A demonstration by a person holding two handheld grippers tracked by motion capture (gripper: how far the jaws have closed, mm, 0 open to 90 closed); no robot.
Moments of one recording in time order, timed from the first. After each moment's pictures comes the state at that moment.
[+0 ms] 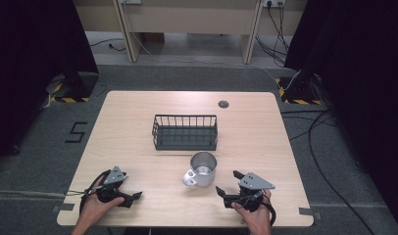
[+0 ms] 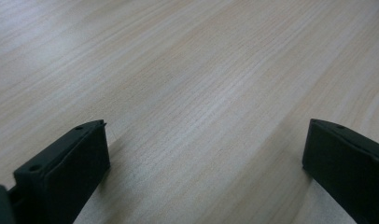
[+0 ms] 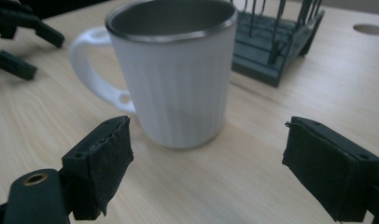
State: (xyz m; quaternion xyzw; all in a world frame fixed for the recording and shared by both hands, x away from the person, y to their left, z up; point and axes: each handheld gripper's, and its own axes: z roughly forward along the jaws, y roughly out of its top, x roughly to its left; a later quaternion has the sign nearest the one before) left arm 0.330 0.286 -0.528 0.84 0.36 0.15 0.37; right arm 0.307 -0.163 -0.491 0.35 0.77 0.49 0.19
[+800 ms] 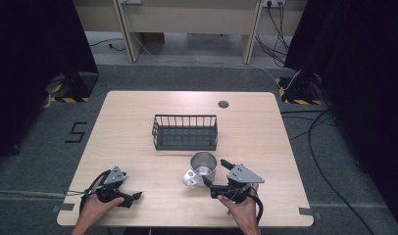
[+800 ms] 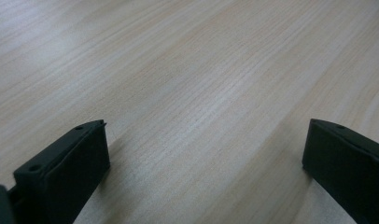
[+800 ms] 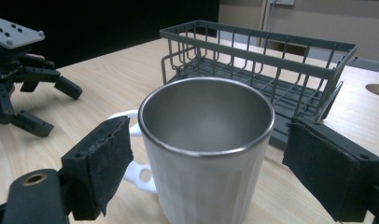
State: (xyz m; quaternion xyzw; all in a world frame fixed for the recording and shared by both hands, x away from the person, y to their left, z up) left arm 0.330 0.286 -0.528 0.84 0.36 0.15 0.37; right arm 0.322 -0.126 -0.471 0.32 0.75 0.54 0.22
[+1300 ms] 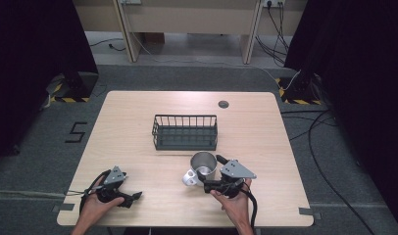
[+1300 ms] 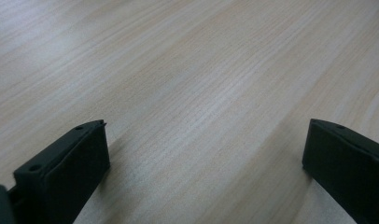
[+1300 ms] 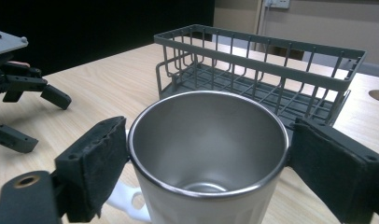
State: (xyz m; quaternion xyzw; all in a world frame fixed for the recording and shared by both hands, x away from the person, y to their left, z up) left arm 0.330 0.286 -0.528 0.84 0.36 0.15 0.37; right arm 0.335 -0.108 -0.475 0.33 0.74 0.54 0.22
